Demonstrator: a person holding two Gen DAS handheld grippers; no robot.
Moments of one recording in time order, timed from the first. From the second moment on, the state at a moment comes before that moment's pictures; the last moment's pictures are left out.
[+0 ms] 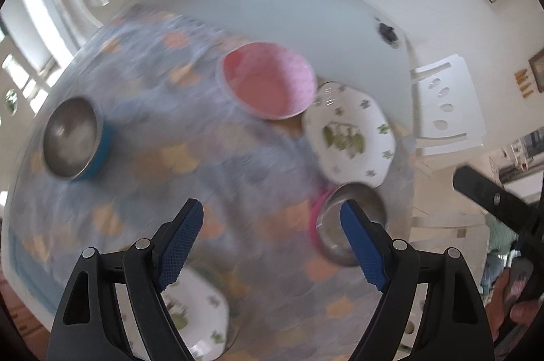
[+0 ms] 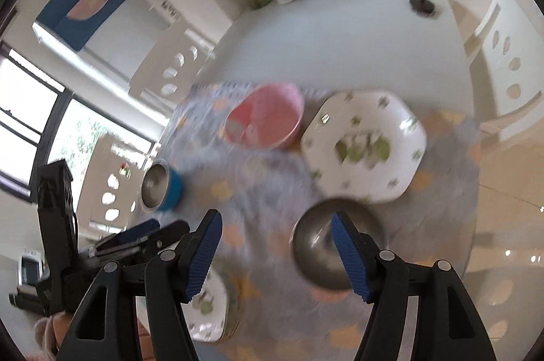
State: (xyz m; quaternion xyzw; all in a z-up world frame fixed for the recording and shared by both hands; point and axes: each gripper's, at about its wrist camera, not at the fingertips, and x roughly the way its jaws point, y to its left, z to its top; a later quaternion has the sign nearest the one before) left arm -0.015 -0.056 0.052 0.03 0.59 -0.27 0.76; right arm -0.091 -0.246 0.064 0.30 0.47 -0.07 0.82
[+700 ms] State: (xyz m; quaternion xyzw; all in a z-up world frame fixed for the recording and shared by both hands) left arm 0.019 -0.179 -0.053 0.12 0.62 -0.29 0.72; right arm -0.062 -0.385 -0.054 0.38 0.43 -0.17 0.80
